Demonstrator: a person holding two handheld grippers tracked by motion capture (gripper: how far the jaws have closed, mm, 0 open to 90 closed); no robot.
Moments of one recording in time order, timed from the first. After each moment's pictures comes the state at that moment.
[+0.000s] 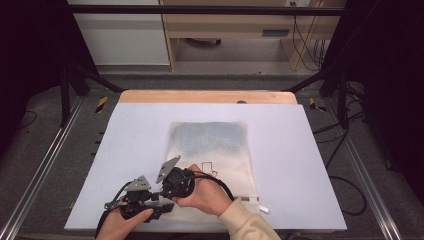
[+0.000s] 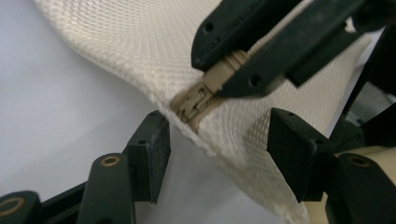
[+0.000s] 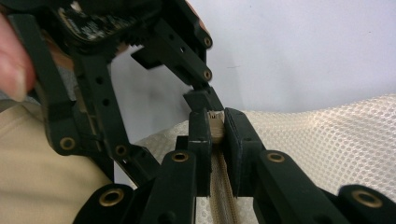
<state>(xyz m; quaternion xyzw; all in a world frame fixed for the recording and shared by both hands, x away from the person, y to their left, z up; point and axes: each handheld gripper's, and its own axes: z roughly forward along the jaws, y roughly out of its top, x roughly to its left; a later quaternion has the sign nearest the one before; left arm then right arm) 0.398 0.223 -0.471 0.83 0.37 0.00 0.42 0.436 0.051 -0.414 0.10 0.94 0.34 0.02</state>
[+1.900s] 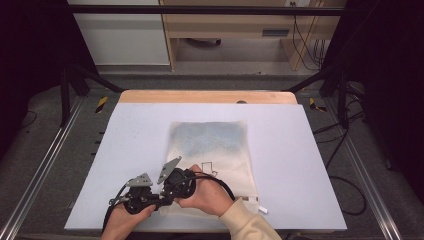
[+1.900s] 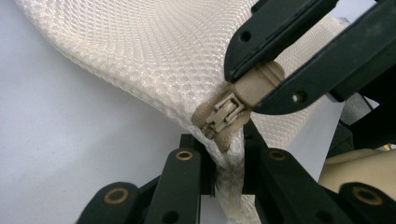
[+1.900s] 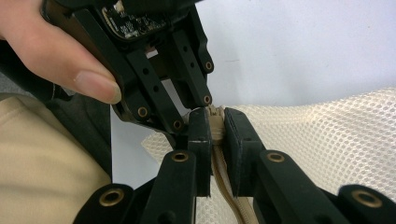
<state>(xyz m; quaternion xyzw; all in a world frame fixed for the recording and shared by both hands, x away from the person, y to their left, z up) 0.410 0.224 -0.479 0.82 0.36 -0.02 0.44 0.436 0.048 -0.416 0.09 0.94 0.33 0.03</state>
